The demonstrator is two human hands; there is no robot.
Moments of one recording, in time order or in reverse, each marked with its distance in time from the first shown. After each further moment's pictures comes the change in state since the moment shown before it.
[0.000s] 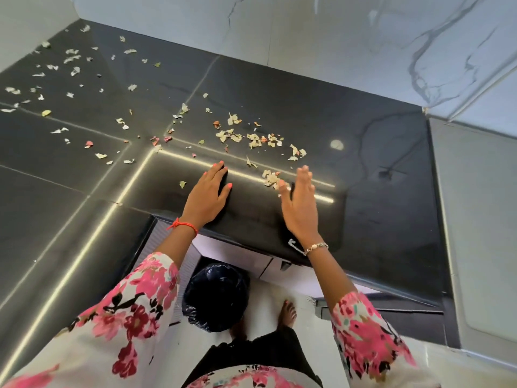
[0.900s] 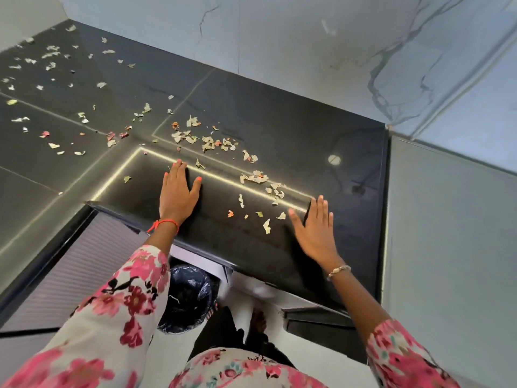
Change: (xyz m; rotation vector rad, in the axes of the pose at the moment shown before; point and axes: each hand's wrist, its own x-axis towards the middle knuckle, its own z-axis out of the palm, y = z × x) left_hand 0.016 0.073 0.046 0.011 0.241 -0.344; right_hand -0.001 0.125 -0.124 -0.282 -0.248 0.107
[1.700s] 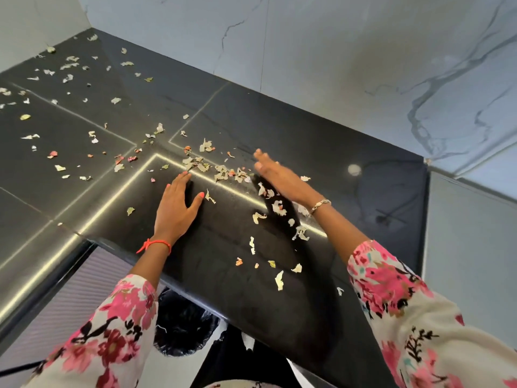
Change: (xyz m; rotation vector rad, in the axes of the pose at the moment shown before) left_hand 0.052 -0.016 -0.006 -0.057 0.021 0.009; right_hand 0.179 -0.128 -0.030 0.207 -0.395 -0.608
